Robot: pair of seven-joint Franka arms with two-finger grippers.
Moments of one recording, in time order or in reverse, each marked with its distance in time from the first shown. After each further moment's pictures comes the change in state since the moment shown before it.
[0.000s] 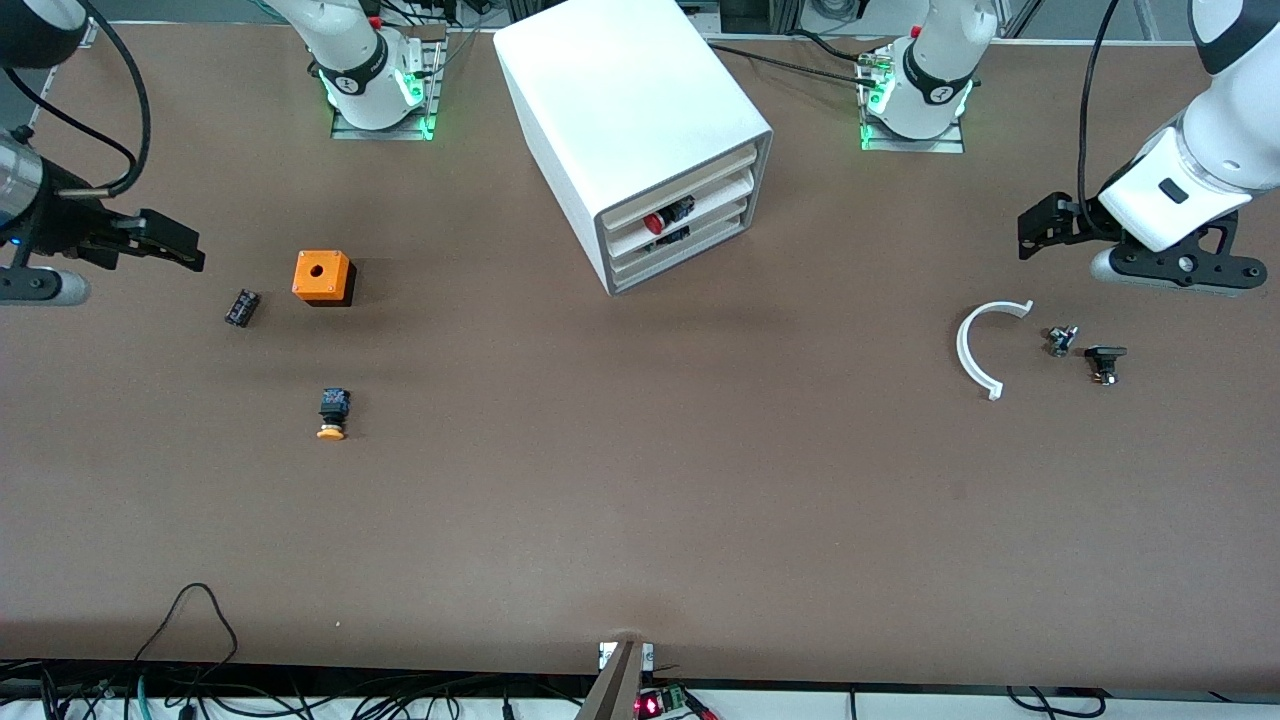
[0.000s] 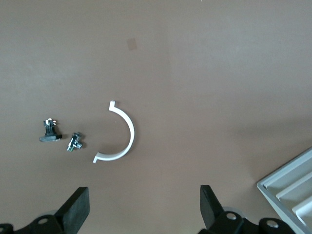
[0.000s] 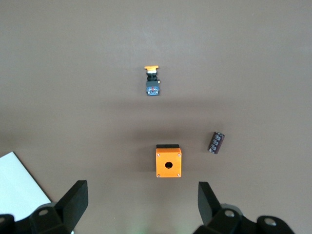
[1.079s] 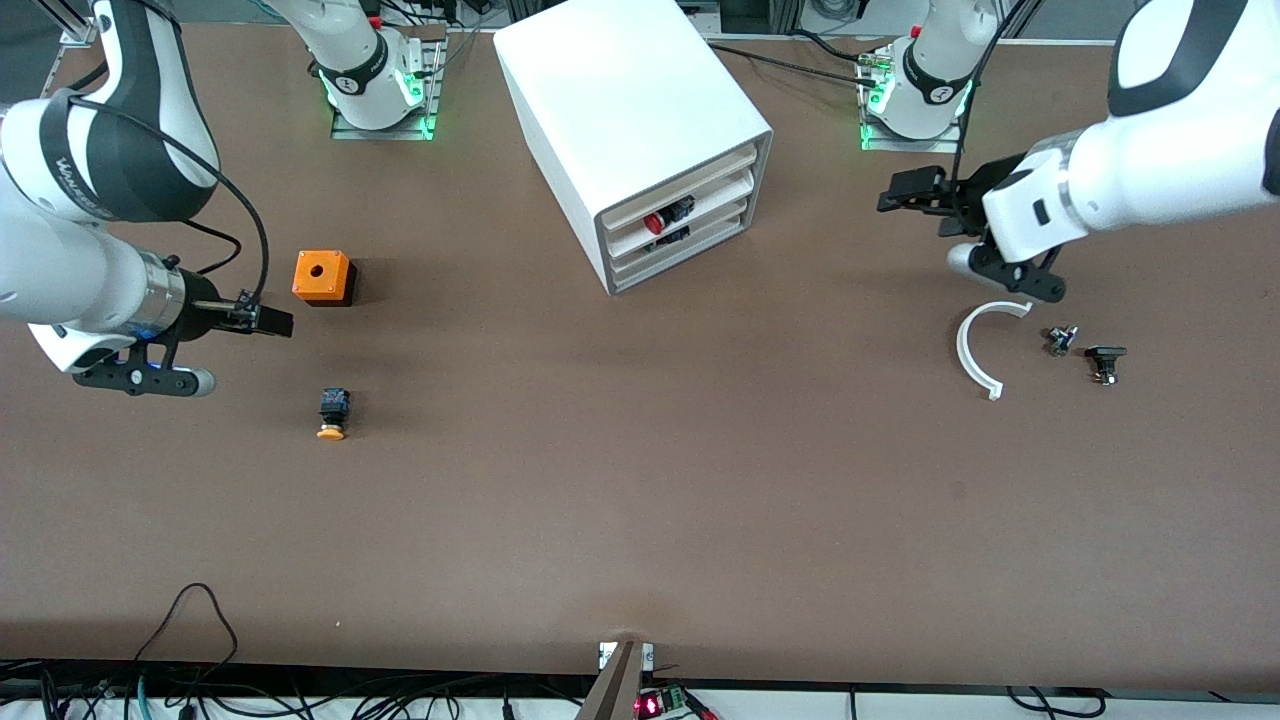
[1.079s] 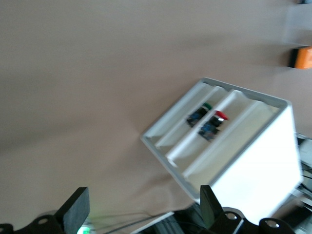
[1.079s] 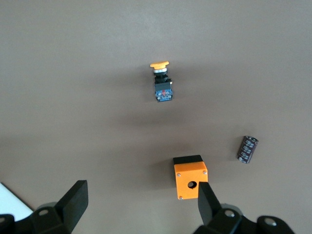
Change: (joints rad) left arm -0.030 0.116 -0.047 0.002 -0.499 -0.140 0.002; right arm 0.047 0.172 0.012 -0.066 0.000 0.165 0.174
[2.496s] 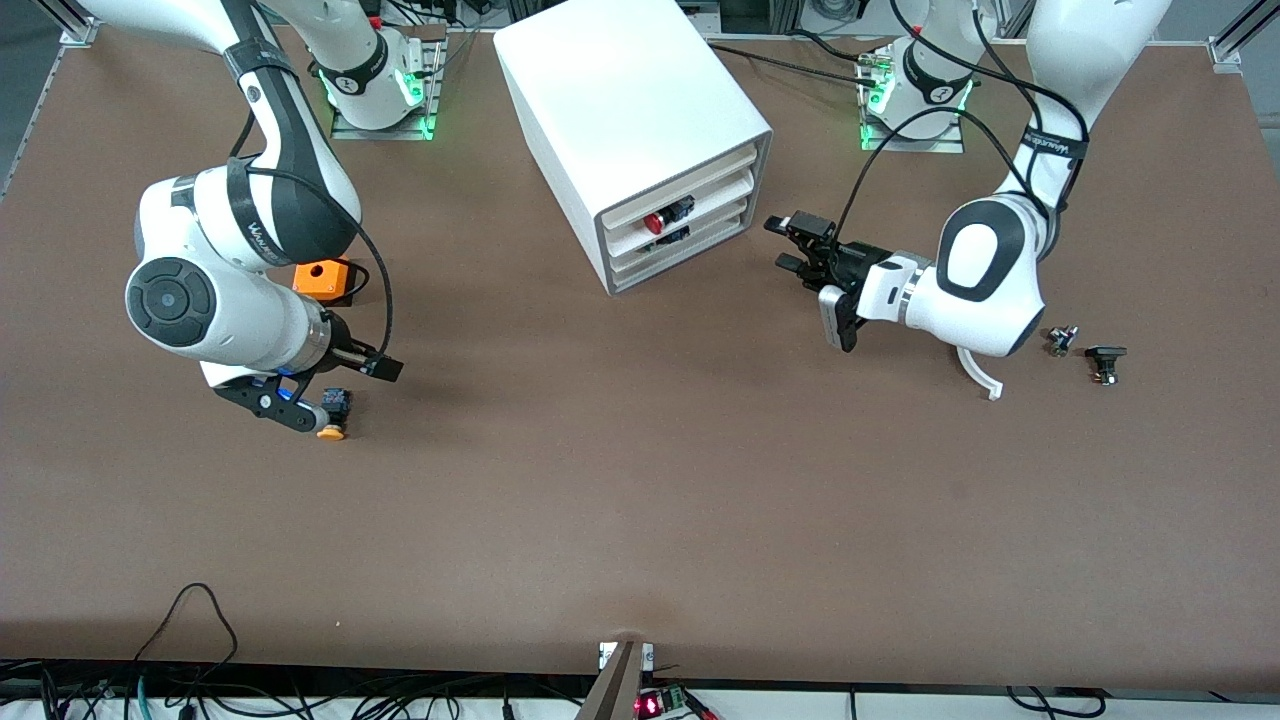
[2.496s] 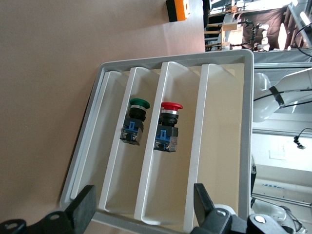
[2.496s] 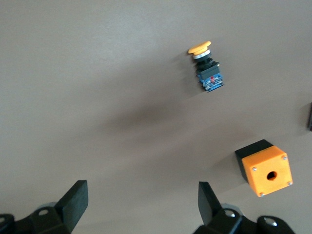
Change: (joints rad) left arm -0.048 0.254 -0.001 -0.369 -0.515 0.197 0.848; right arm 0.156 0.118 0.004 -0.001 0.027 0.125 0.434
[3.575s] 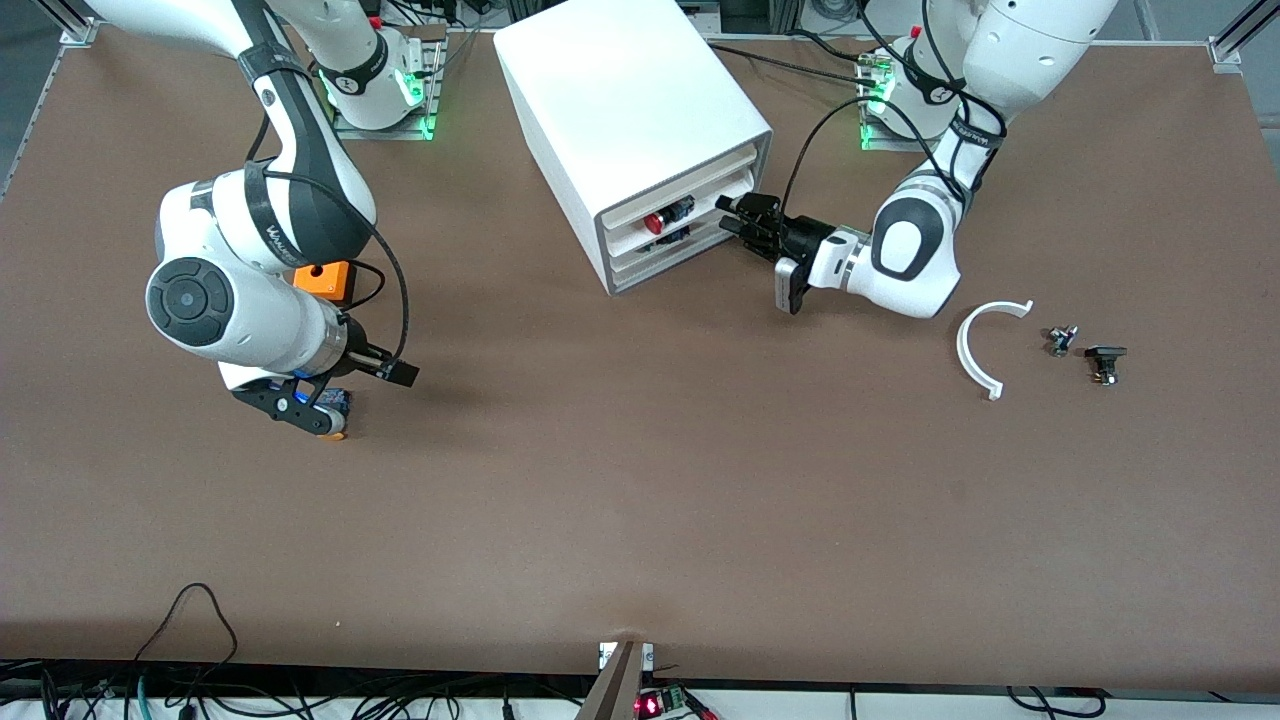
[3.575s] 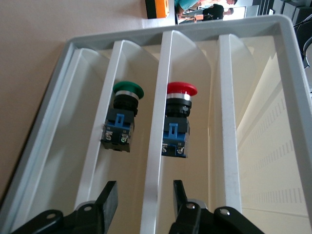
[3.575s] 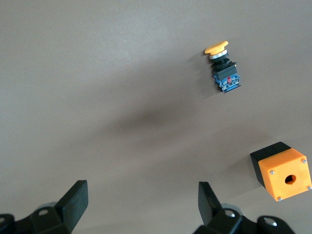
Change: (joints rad) left arm -0.061 0.061 -0.070 -0.211 -0.265 0.098 0.223; right arm 0.019 0.011 0.001 0.002 0.010 0.034 0.010
